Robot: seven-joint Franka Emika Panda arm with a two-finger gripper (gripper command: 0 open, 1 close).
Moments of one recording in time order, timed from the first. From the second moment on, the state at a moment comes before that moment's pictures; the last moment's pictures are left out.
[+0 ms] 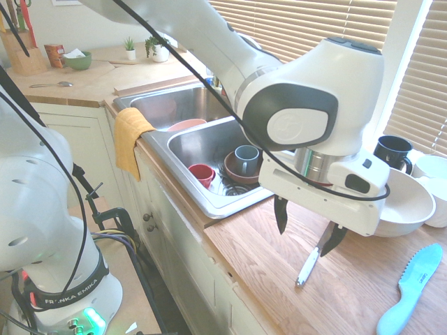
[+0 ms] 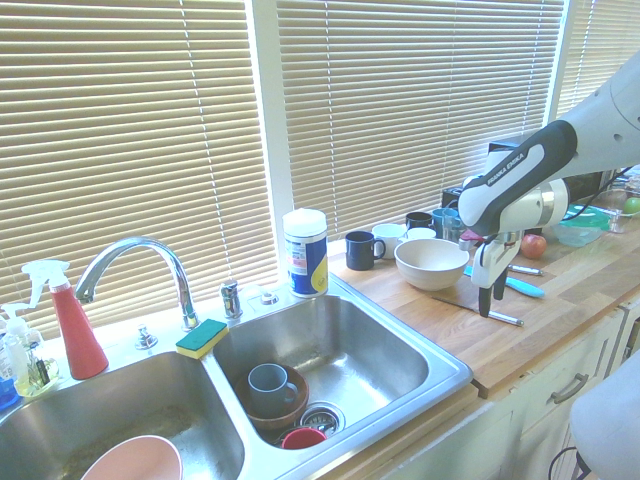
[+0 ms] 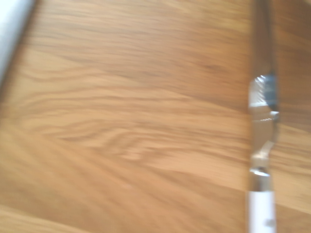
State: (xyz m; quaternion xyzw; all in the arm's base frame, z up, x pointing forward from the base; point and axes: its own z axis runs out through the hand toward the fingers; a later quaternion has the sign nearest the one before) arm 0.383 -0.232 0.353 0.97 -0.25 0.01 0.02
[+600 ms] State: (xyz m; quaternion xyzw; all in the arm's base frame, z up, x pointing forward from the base) arm 0.397 -0.255 0.328 0.97 -0.26 0.00 0.02
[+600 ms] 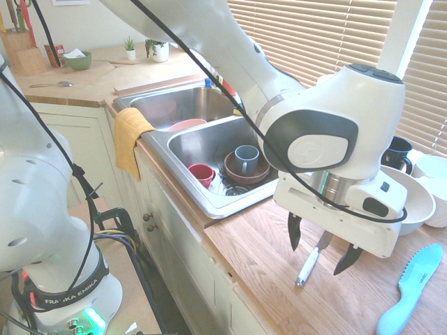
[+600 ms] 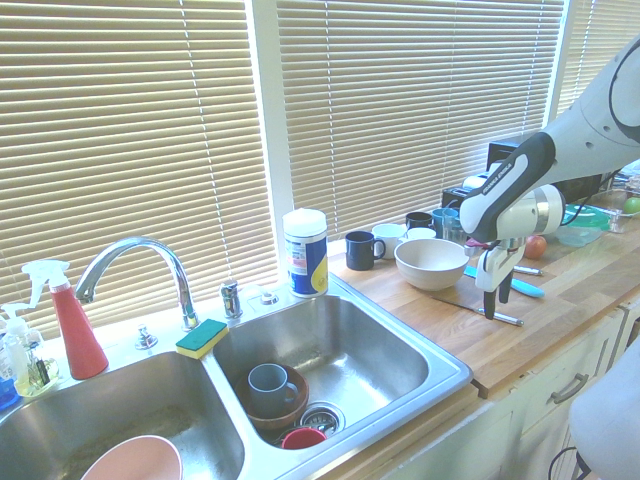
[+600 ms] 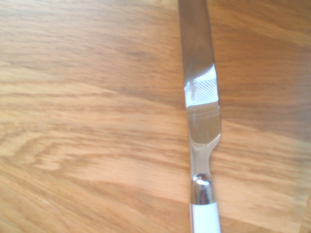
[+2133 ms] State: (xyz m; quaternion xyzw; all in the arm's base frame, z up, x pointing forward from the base) arm 0.413 -0.240 0.326 0.97 -0.24 0.00 0.03
